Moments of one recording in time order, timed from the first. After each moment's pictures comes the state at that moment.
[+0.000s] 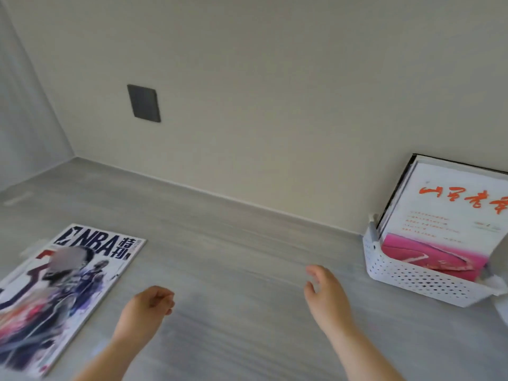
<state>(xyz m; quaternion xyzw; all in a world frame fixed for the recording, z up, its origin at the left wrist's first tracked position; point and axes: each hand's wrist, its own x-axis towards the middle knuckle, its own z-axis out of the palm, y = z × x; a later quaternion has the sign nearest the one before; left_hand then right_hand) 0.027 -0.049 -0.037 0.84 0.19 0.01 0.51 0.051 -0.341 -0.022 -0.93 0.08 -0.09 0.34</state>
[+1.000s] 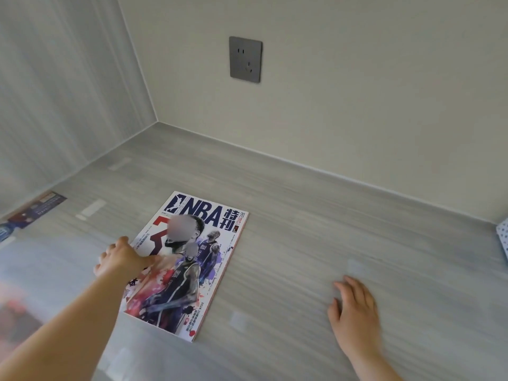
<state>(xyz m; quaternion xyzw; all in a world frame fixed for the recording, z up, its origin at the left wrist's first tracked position) 0.065 0.232 -0.065 0.89 0.40 -0.10 0.21 0.029 -0.149 -0.103 -0.98 0.03 -0.15 0.14</state>
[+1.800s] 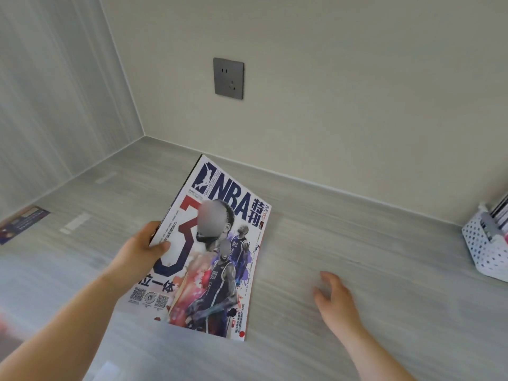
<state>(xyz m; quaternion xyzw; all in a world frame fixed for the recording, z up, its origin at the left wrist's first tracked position) 0.048 0.169 0.006 0.87 0.14 0.00 0.48 0.044 -0.155 -0.076 -0.91 0.10 0.06 0.39</state>
